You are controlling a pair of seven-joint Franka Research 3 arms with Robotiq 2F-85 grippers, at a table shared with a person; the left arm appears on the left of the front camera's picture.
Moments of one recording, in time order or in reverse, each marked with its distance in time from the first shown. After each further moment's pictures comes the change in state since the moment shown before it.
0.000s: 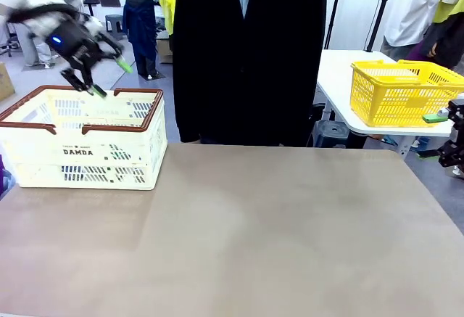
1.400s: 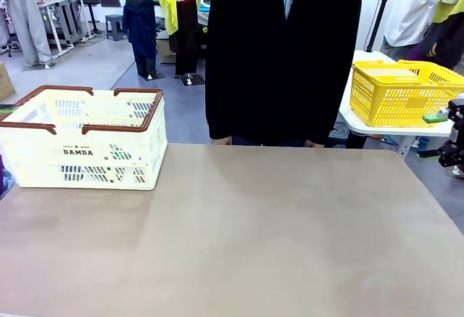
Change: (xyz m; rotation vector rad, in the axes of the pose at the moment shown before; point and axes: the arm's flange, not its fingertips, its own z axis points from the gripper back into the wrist) left arm -0.163 0.162 0.078 -0.701 -0.034 -0.007; right arm 0.000 0.000 0.000 0.000 0.000 0.000
